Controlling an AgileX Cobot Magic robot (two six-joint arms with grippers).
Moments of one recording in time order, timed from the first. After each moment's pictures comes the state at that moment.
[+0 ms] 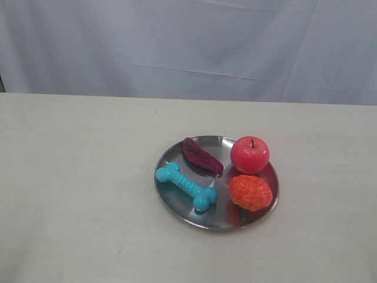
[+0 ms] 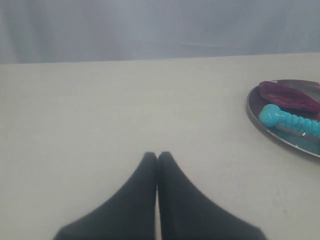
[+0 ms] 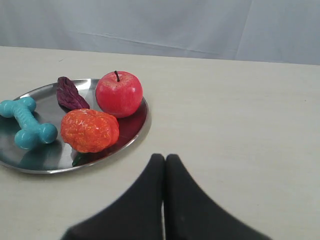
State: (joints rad) left arm -0.23 0.00 0.00 0.13 0.35 -0.16; right arm -0.27 0.01 0.00 -0.04 0.35 0.08
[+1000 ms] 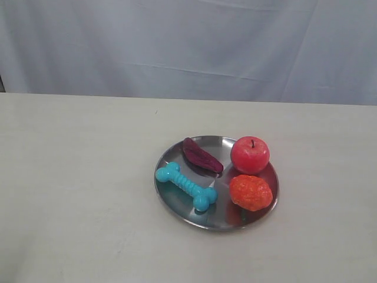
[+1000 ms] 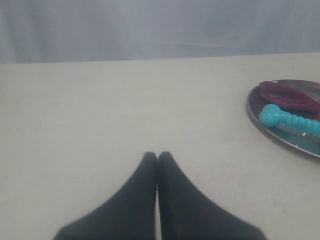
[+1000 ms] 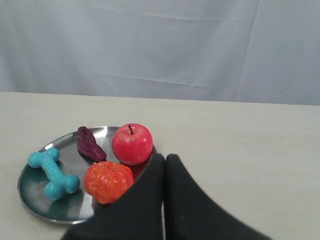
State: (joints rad) left arm -0.23 0.00 0.00 0.13 0.35 -0.16; right arm -0.27 0.01 -0.28 0.00 0.53 0.08
